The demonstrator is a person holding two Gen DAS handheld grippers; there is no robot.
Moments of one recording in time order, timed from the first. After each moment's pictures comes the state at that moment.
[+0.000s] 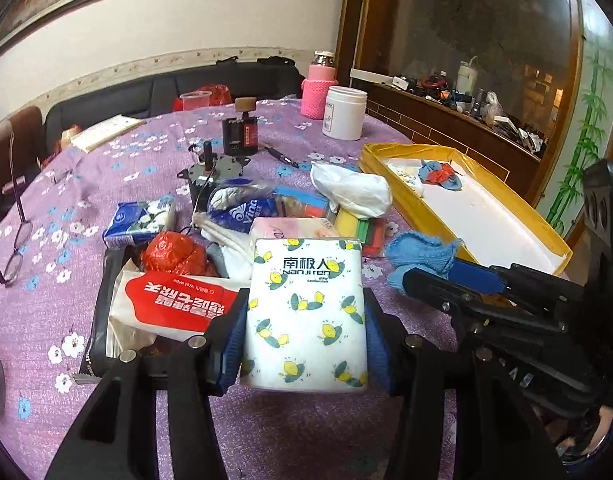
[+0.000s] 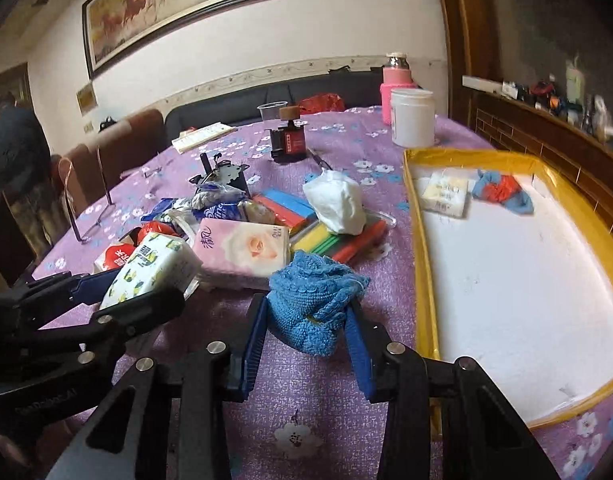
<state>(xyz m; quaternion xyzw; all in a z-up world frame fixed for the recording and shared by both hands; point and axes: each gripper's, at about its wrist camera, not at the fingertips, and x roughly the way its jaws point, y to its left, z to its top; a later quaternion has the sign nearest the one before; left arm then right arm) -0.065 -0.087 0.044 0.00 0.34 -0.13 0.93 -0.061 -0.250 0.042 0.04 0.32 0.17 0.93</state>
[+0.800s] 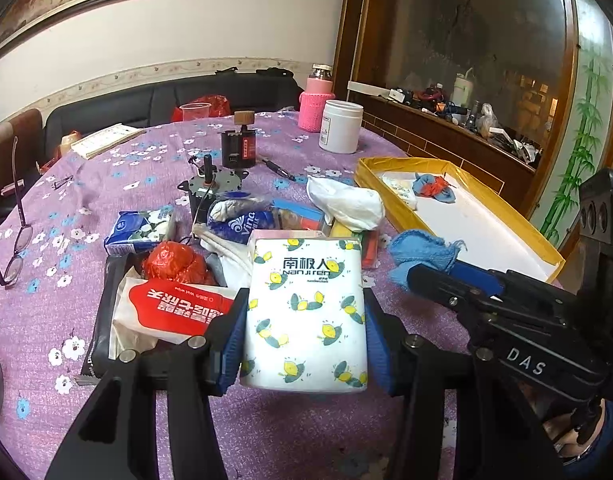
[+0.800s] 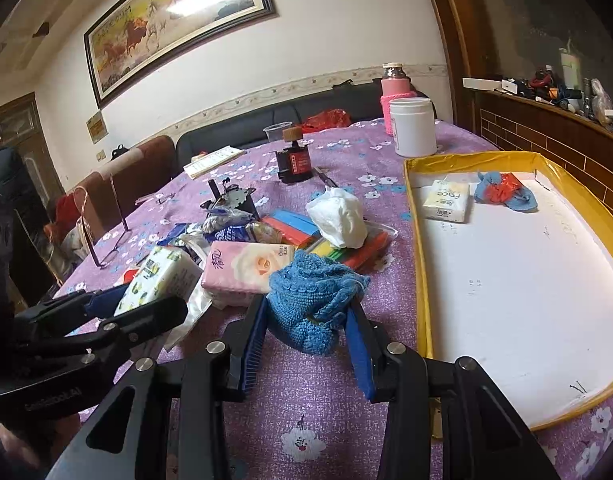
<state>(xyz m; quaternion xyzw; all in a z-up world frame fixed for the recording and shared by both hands) -0.070 -0.084 0.049 -0.02 0.32 -0.14 0.94 -0.066 -0.258 0.045 0.07 0.29 0.18 0.94</state>
